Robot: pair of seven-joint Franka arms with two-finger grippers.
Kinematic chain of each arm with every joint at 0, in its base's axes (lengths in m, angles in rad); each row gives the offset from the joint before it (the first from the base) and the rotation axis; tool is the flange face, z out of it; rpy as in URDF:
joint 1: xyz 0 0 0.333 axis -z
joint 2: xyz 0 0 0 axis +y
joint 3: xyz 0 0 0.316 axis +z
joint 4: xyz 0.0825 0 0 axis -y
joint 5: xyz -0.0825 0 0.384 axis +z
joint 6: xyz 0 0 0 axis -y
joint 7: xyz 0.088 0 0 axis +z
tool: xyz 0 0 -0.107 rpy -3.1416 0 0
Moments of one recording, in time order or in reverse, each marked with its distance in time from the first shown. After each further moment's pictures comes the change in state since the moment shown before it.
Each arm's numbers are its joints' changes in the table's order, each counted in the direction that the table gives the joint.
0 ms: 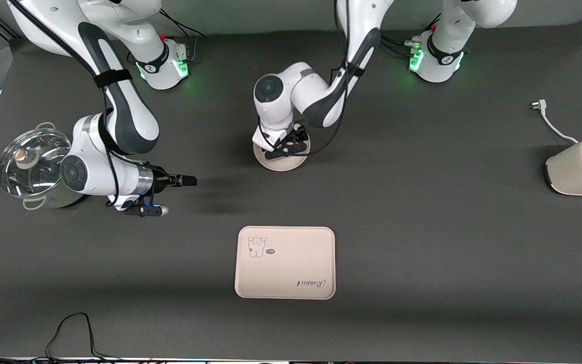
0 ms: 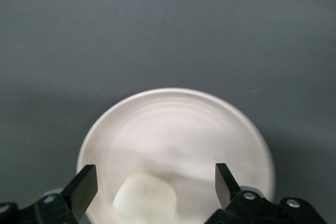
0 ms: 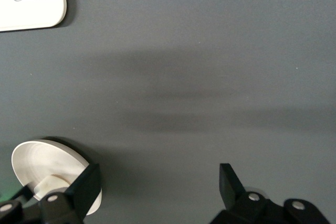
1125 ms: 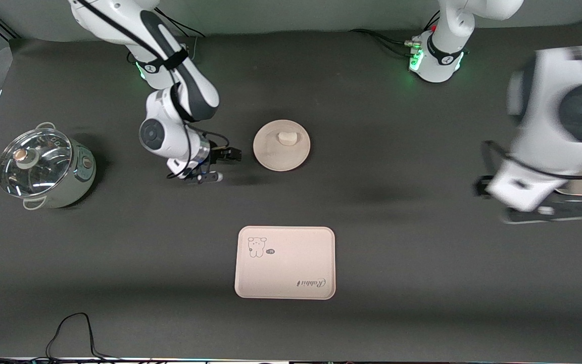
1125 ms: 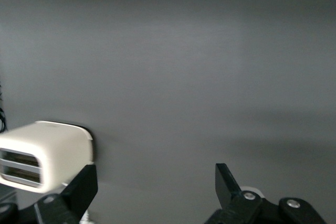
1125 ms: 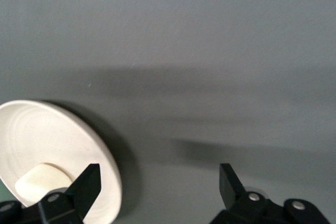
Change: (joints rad) left arm -0.563 -0.350 0.336 0.119 0.273 -0.483 -1.055; right arm -0.336 -0.036 0.007 -0.349 0.234 0.445 0.007
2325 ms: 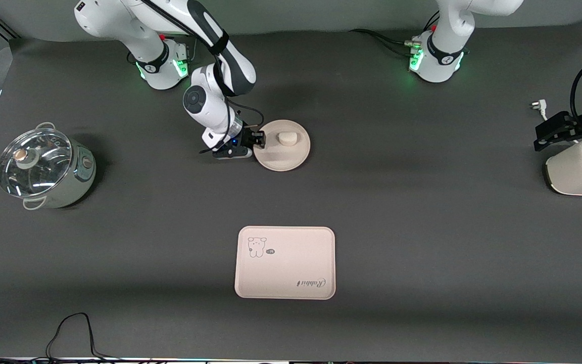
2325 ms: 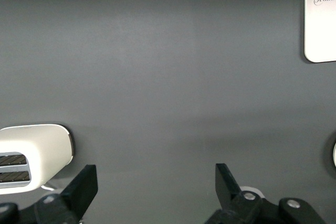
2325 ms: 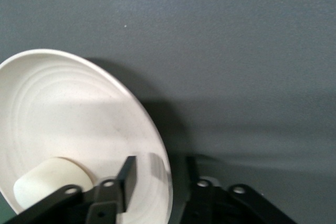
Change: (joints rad) left arm -0.106 -0.204 -0.050 -0.003 -0.166 -0.139 -0.191; right arm -0.266 0.063 -0.001 -0.083 0.289 0.320 -0.002
